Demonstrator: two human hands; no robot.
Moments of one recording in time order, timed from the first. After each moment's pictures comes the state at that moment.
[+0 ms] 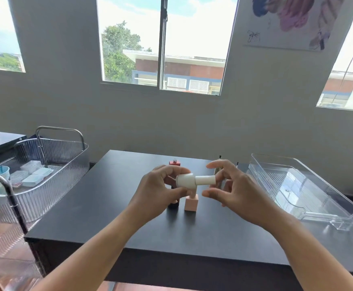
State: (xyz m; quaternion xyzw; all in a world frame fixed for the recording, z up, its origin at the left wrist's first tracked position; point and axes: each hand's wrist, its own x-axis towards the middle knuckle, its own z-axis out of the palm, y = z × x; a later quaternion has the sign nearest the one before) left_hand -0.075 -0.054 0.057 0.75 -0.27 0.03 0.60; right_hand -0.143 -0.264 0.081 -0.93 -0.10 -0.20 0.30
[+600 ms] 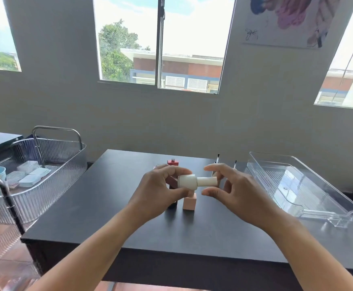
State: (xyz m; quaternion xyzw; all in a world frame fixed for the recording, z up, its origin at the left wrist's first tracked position) left_hand -0.075 -0.056 0.058 0.79 -0.29 0.07 0.54; right_hand -0.147 -0.267 0.080 -0.94 -0.10 -0.25 0.20
